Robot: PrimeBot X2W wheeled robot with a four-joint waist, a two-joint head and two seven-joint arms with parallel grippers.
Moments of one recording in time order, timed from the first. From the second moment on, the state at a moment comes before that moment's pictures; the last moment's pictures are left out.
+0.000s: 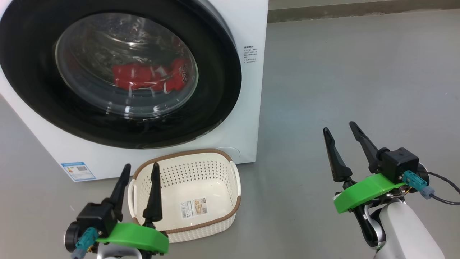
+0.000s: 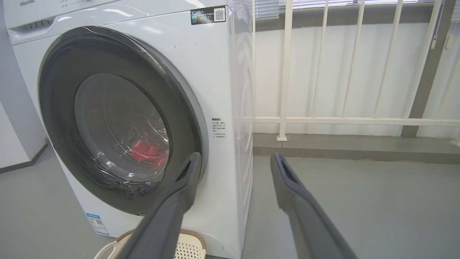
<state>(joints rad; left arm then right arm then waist) -0.19 0.03 -0.13 0.25 -0.30 0.03 -0.24 -0.30 -0.04 0.07 0.39 0.27 0.13 -0.24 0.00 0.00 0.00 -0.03</state>
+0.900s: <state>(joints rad) -0.21 0.03 -0.14 0.22 -0.27 0.03 -0.25 -0.31 -0.05 0.07 0.39 0.22 0.13 -0.26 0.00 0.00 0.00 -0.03</state>
